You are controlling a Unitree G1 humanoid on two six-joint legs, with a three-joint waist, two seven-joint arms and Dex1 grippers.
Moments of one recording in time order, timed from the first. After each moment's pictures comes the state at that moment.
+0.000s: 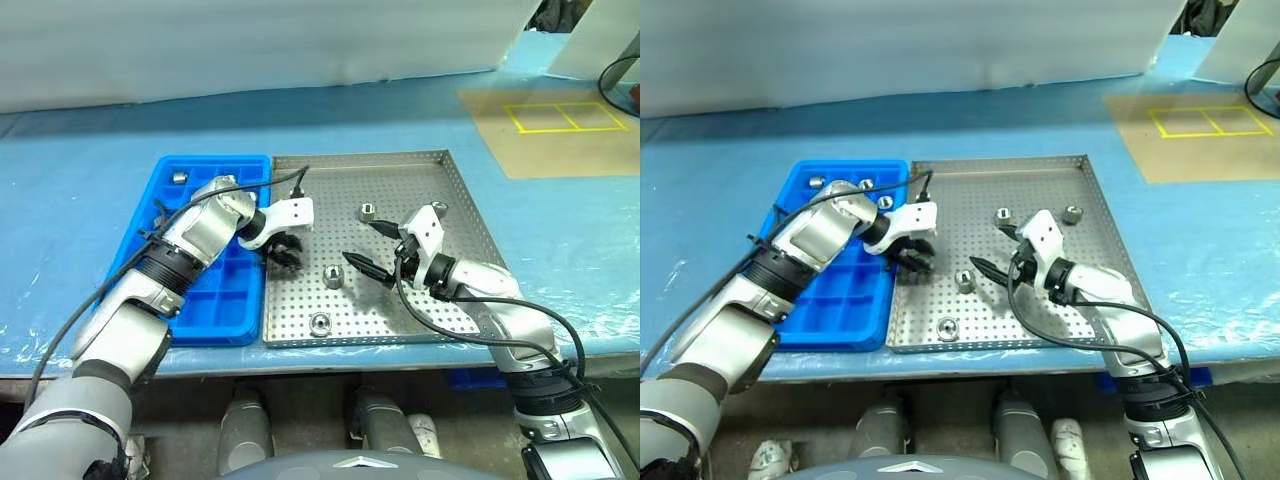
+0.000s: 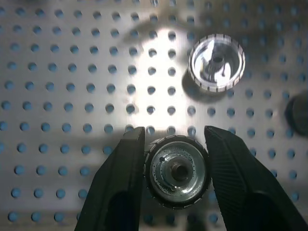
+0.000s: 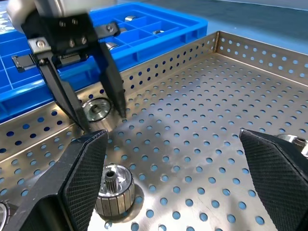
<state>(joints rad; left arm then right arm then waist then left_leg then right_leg) -0.88 0.44 -0.40 0.23 0.06 0.64 -1.26 -0.28 -0.45 0.10 -0.21 0.32 0.44 0.72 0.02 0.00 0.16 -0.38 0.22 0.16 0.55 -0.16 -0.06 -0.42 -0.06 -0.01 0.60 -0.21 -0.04</state>
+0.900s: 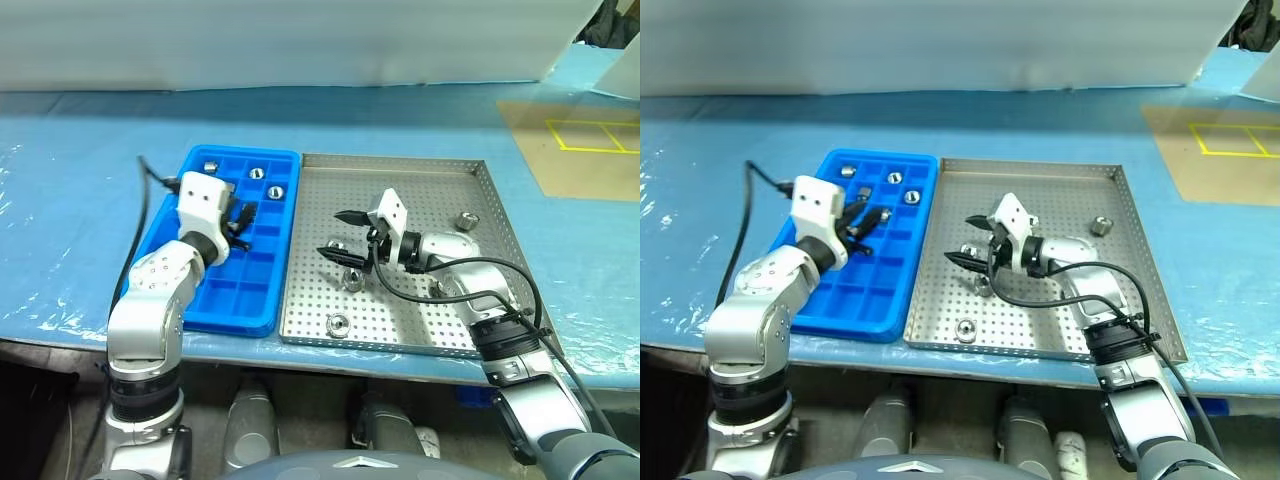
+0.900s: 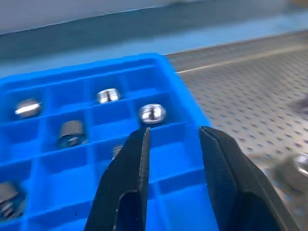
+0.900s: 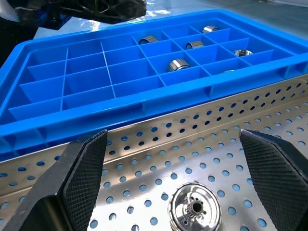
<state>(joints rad) -0.37 0.25 0.08 -0.52 -0.13 0.93 -0.46 -0.52 -0.39 0.18 0.12 0.27 0.31 0.94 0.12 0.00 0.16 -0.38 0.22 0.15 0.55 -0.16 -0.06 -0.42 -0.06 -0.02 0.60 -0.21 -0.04</state>
